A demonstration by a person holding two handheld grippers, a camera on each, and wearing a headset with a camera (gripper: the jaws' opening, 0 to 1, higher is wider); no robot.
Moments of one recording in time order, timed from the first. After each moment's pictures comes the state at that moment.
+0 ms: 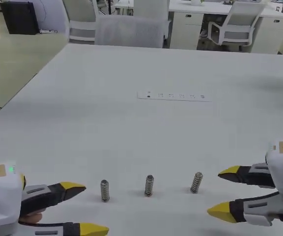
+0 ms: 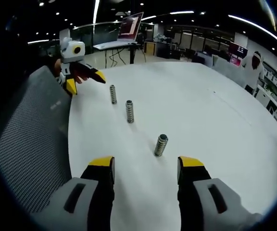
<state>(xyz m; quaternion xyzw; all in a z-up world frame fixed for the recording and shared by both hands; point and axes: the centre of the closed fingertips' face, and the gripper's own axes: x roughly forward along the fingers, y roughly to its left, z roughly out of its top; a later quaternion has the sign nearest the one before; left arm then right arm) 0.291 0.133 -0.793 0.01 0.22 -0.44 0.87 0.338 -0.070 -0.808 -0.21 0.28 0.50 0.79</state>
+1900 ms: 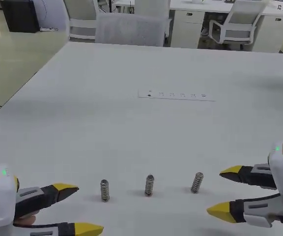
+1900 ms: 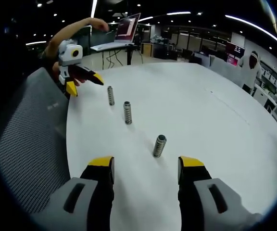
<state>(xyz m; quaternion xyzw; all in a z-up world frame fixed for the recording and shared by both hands) 0.294 0.145 -0.800 0.00 0.22 -0.42 0.88 0.340 -0.069 -0.807 -0.21 0.28 0.49 0.80</state>
